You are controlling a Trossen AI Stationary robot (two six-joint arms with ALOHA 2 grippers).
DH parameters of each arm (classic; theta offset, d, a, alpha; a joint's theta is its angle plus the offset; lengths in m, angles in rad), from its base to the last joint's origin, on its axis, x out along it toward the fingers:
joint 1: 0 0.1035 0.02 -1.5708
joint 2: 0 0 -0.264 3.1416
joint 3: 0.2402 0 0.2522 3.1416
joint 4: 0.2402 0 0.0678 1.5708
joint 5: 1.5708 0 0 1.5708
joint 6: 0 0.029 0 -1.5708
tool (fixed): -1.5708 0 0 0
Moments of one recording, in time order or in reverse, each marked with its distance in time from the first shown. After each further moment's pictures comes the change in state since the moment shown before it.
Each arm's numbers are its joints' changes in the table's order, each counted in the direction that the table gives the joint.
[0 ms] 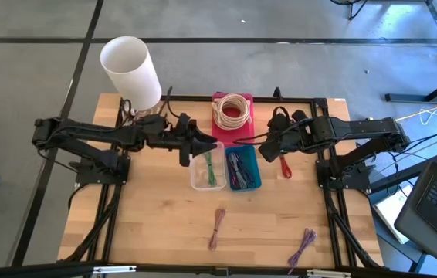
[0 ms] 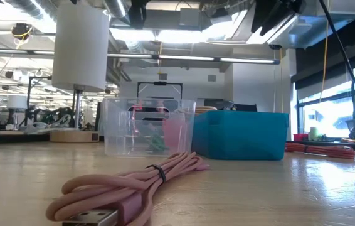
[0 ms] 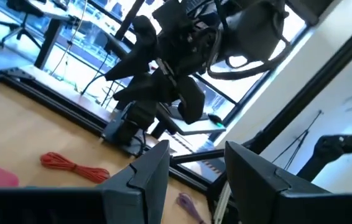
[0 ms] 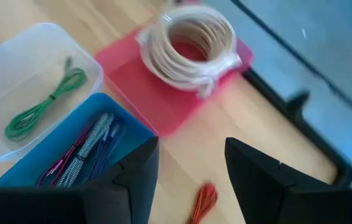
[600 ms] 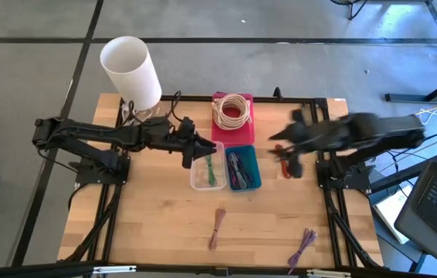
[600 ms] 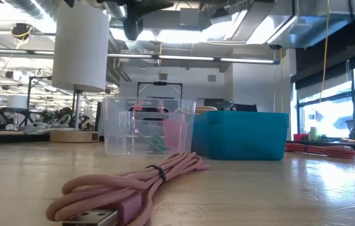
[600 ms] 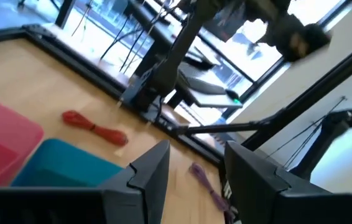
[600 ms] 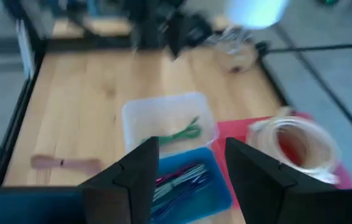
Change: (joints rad) left arm 0.000 0.003 -0.001 0.149 -0.001 -0.045; right arm 0.131 -0.218 0.000 -0.337 0.277 -0.543
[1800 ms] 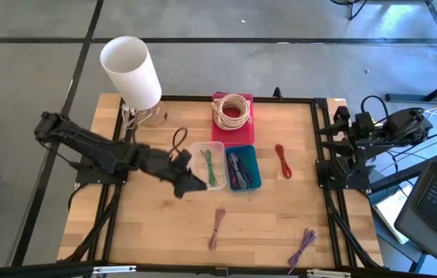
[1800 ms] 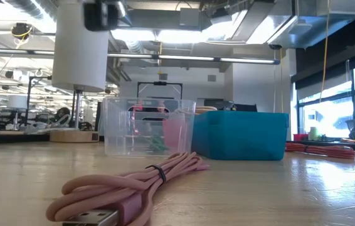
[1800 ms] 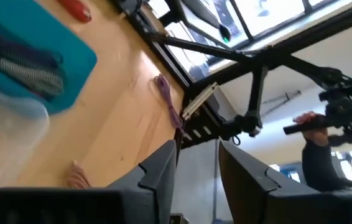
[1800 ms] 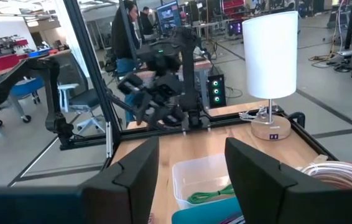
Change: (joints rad) left arm -0.317 0.002 0.001 0.183 0.096 -0.386; right arm 0.171 -0.767 -0.491 -0.298 -0.042 0.023
